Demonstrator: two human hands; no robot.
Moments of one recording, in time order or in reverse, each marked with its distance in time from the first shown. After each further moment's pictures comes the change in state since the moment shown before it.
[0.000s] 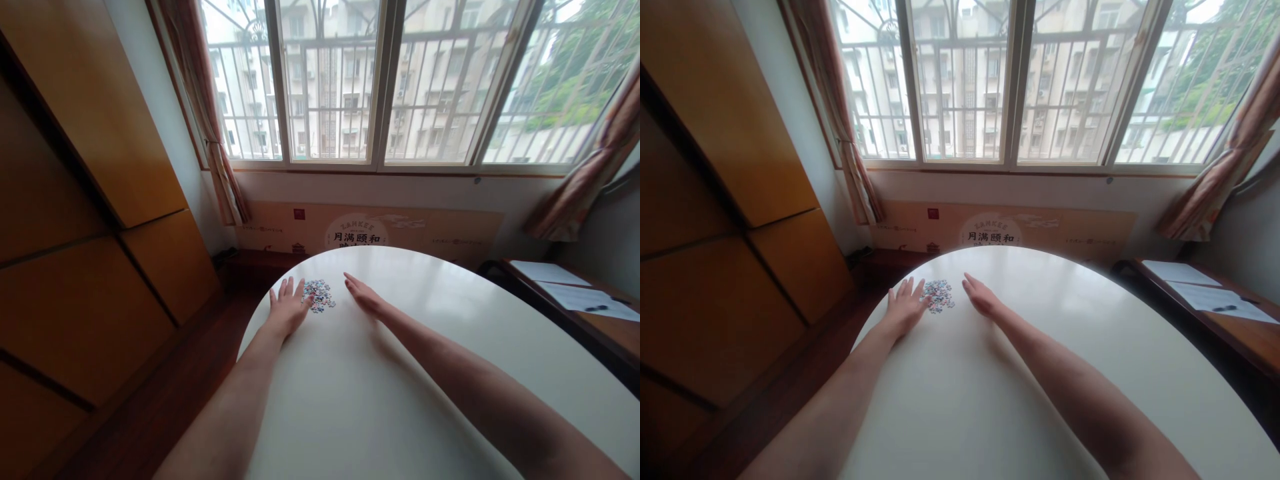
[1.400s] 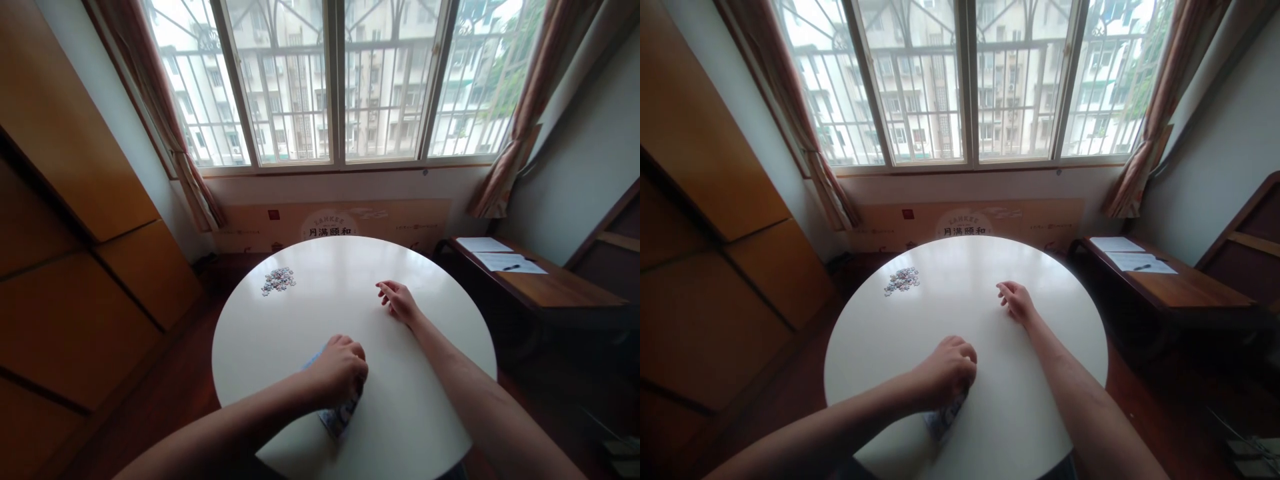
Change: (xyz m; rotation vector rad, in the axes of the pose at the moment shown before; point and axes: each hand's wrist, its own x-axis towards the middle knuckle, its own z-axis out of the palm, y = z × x) left_hand -0.220 0.215 -0.046 -0.101 -0.266 0.992; right_hand -0.216 0.084 -0.115 0.536 0.462 0.172
